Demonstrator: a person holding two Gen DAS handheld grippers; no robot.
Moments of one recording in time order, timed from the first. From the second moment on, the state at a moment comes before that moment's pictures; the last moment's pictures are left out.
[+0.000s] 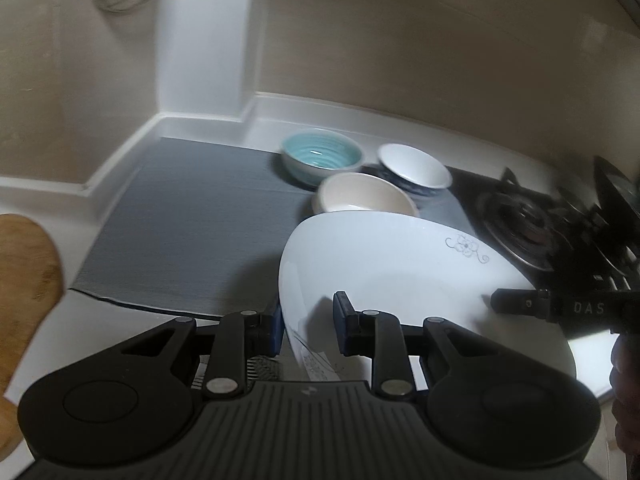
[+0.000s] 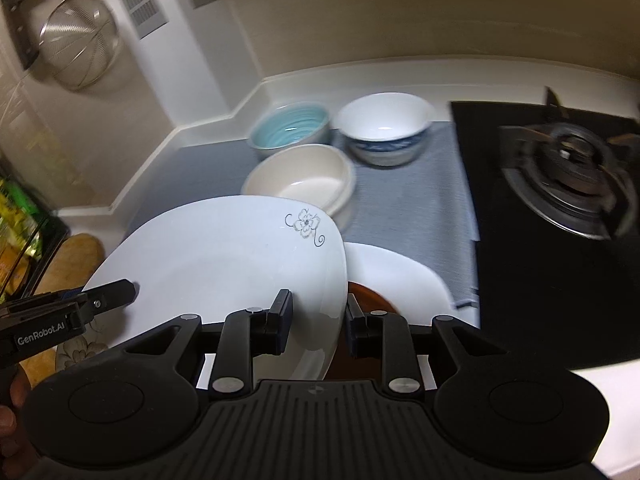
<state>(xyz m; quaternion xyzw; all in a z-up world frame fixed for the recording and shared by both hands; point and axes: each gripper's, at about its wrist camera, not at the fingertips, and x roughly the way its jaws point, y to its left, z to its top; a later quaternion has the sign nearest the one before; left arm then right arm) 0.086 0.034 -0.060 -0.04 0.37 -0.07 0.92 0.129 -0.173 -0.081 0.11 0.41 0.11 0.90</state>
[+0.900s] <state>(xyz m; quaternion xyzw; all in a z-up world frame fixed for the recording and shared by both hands) 0.113 0.000 -0.110 -0.04 0.41 -0.10 0.90 0.117 -0.211 -0.120 0.11 0.44 0.06 0.89</state>
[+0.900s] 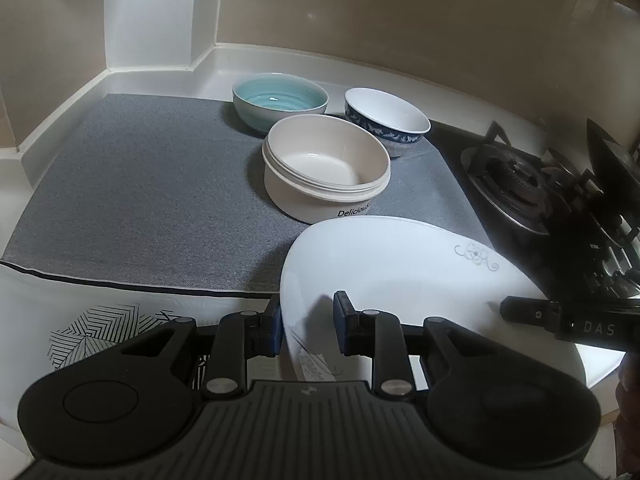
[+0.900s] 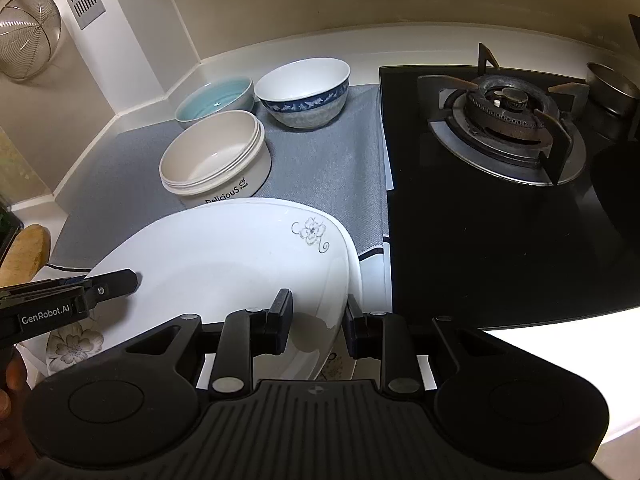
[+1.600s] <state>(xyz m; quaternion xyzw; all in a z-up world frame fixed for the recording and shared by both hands) 0.104 -0.005 -0.126 -0.02 0.39 -0.08 0.92 0.120 -0.212 -0.129 0.13 0.45 0.07 0.88</state>
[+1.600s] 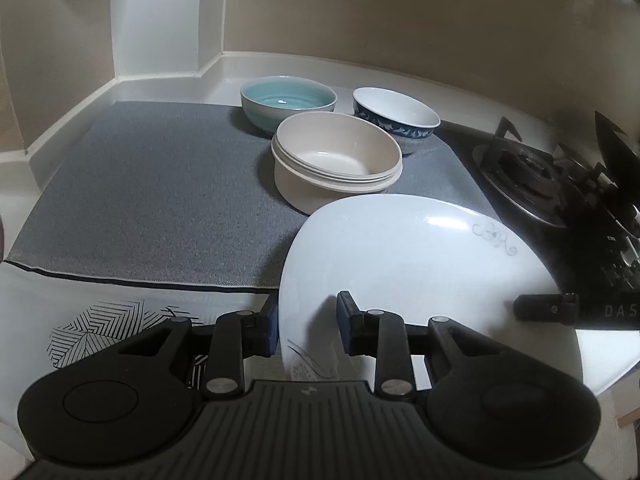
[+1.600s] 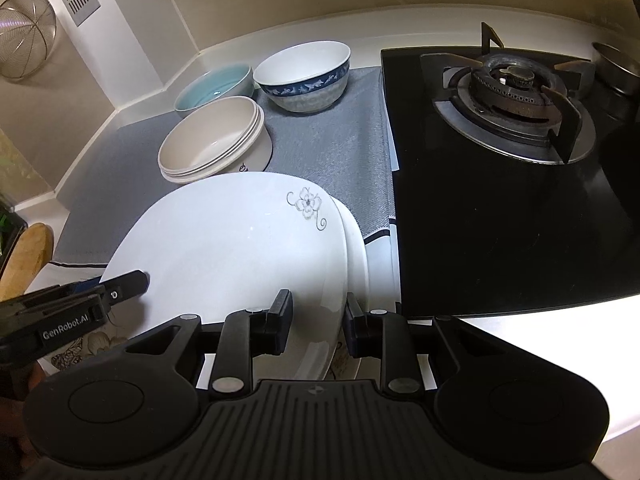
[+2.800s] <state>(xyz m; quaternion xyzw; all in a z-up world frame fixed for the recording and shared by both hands) 0.100 -0.025 -0.130 0.04 0.38 -0.05 0.92 0.141 -0.265 -0.116 0.25 0.52 0.07 0.82</state>
